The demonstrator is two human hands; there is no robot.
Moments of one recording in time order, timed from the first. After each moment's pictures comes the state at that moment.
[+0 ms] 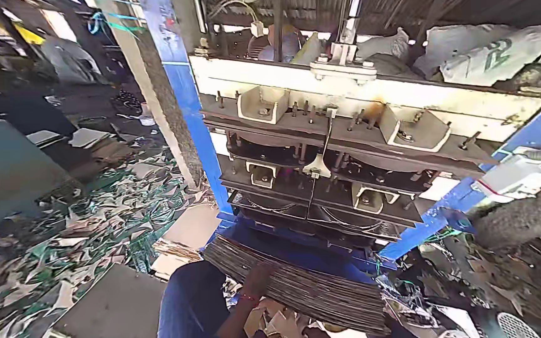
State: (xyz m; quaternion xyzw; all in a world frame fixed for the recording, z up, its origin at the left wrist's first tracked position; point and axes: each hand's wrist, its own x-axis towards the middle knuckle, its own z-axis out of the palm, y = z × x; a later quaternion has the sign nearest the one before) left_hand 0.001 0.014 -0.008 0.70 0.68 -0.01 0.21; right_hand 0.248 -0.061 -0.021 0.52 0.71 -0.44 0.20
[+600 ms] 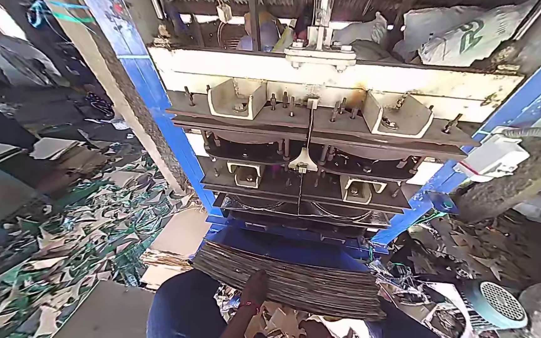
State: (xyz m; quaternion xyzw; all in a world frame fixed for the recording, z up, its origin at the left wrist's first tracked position) left_hand 0.010 0.013 -0.045 0.69 0.68 -0.02 0.26; right_hand 0.246 -0.056 -0.041 0.52 0.71 -0.44 0.19
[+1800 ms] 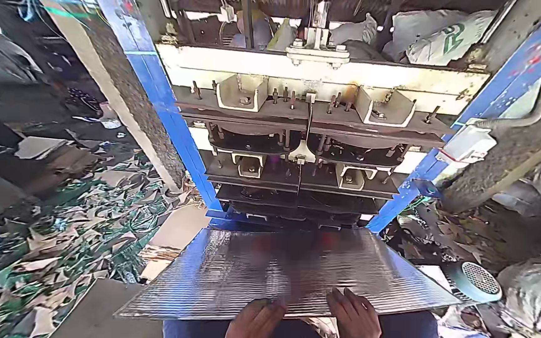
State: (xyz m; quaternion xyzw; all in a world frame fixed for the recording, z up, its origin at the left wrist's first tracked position) left_hand 0.009 -0.133 0.105 0.82 0.38 0.39 -0.17; right_hand 0.279 -0.123 0.084 0.51 0.73 0.29 -0.36
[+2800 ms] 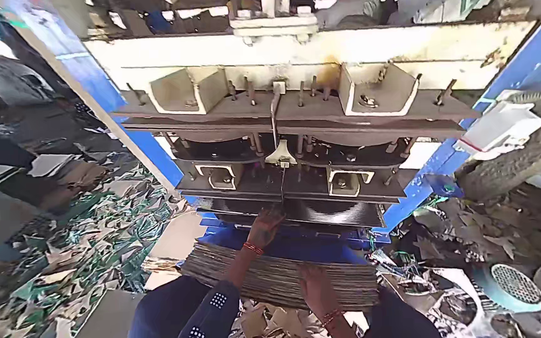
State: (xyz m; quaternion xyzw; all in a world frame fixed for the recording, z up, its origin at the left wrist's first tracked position) left_hand 0.051 0.164 0.053 0.83 0.48 0.28 0.05; right_hand 0.261 0.011 0.064 0.60 0.75 -0.26 -0.05
